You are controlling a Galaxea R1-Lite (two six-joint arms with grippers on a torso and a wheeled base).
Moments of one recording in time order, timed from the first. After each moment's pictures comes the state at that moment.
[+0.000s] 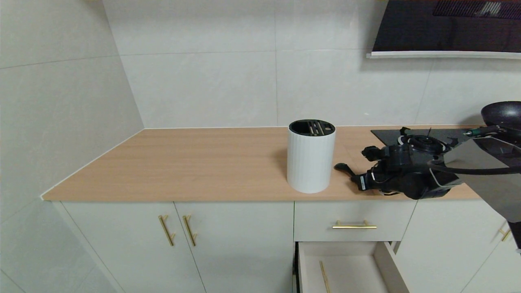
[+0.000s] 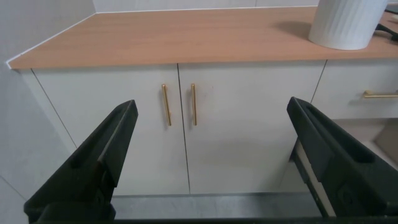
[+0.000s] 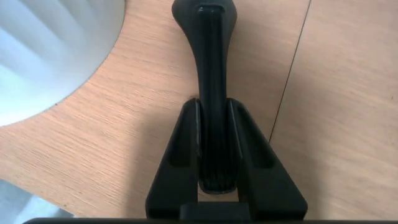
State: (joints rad) left arm 0.00 0.00 0.00 0.01 -0.02 0.00; right arm 0.11 2.44 -1.45 -0.45 0.22 -0.10
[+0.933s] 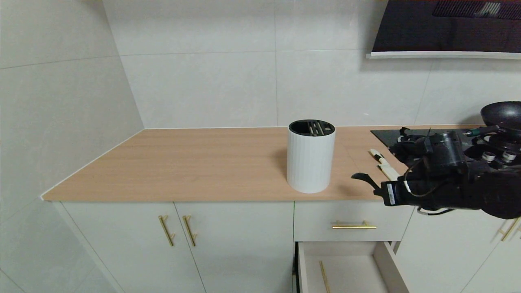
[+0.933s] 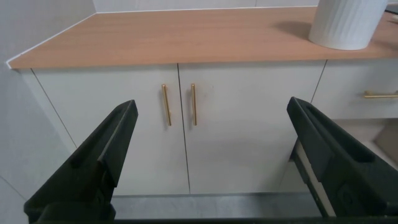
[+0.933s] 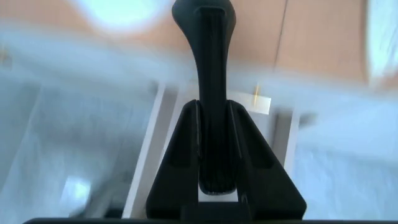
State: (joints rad) left arm 0.00 0.00 0.00 0.01 -0.02 0.00; right arm 0.27 1.79 -0.88 -0.24 0.02 0.10
